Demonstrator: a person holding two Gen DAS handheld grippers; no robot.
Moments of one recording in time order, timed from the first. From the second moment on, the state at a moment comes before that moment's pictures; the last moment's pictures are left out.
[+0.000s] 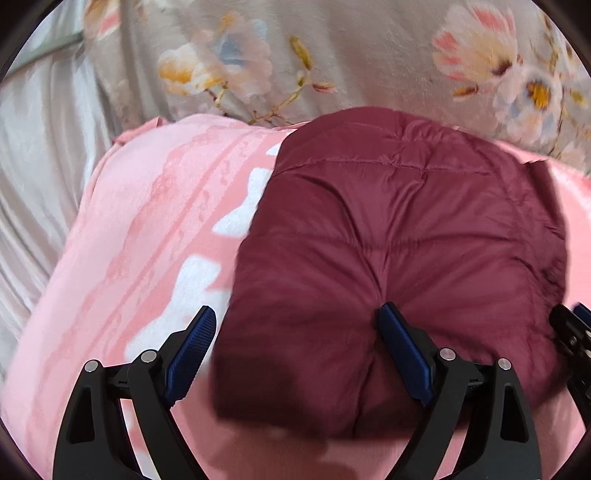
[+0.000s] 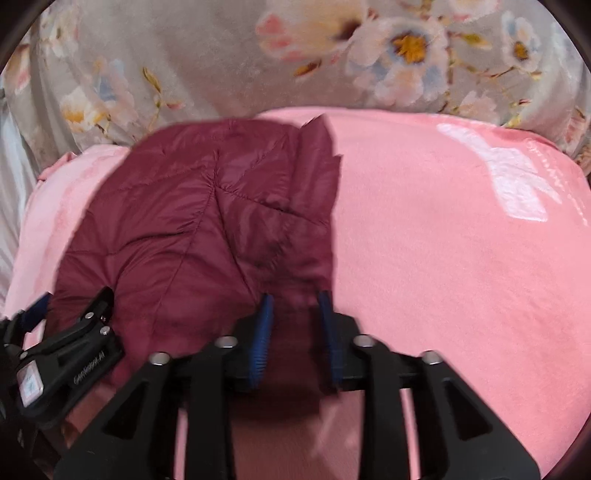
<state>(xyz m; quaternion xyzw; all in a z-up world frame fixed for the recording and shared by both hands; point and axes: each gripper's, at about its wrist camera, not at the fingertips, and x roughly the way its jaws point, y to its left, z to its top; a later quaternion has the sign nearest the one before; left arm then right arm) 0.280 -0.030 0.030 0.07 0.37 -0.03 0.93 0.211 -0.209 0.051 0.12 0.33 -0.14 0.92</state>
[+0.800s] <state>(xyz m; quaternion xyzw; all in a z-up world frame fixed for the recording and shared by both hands) 0.105 0.004 0.026 0.08 0.36 -0.03 0.93 0.033 -0.138 0.030 0.04 0.31 -0.15 0.94</state>
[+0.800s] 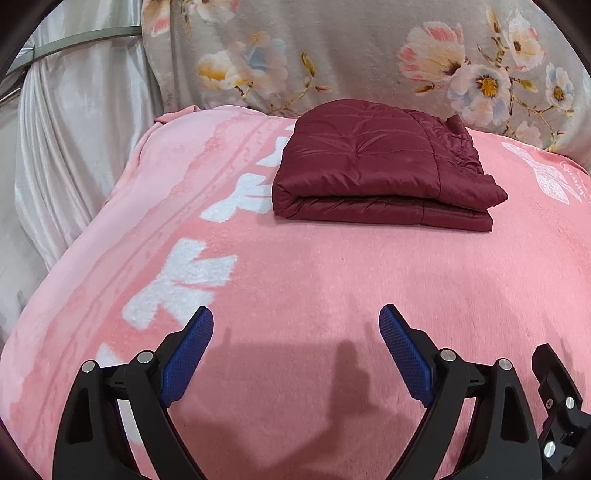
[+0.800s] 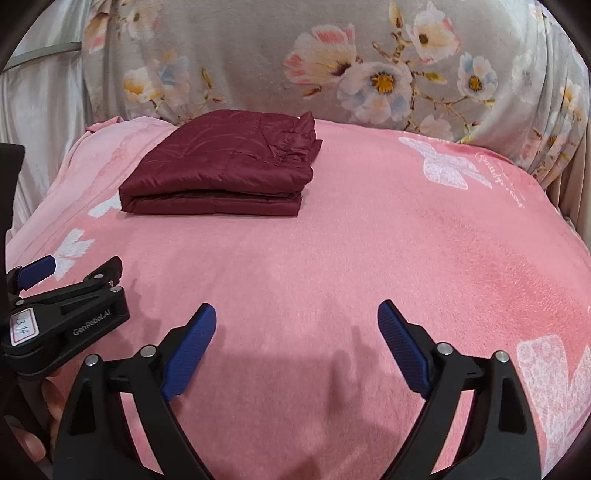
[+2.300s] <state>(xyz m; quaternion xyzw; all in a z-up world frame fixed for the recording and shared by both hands) 0.093 -0.011 0.024 0.13 0.34 -0.04 0.93 0.032 -0.141 0.026 0.05 0.32 -0.15 0.93</state>
